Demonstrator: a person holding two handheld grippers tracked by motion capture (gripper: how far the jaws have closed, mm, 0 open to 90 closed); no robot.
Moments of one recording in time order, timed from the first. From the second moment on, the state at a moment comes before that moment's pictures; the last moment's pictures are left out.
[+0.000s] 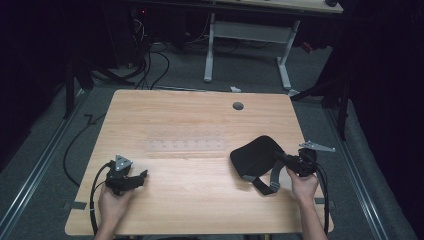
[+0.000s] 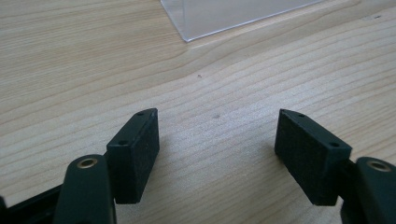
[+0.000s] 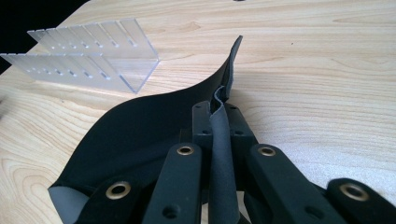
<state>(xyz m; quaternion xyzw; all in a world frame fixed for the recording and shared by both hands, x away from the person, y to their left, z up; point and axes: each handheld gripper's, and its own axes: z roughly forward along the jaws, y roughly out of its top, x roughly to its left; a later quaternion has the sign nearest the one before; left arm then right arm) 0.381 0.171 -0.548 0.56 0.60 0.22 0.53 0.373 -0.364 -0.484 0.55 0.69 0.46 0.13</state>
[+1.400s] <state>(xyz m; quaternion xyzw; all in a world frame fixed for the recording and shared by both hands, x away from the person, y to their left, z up) 0.382 0.167 -0.548 0.56 0.60 0.22 0.53 0.325 -0.357 -0.472 0.55 0.66 0.49 0.13</state>
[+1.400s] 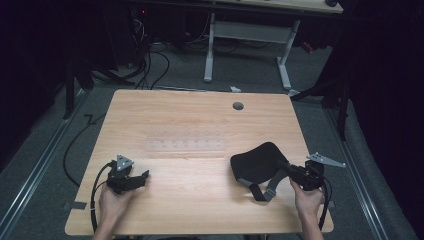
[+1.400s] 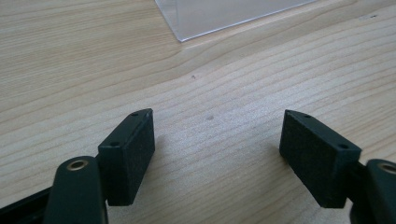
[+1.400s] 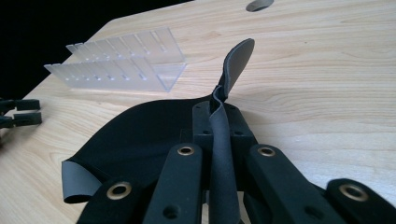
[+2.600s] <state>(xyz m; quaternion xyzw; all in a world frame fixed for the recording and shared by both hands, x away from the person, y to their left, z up) 0.348 0.115 -0.528 0.64 0.48 0.16 0.58 0.309 -0.318 -0.462 0.51 0.67 0.53 0.10</state>
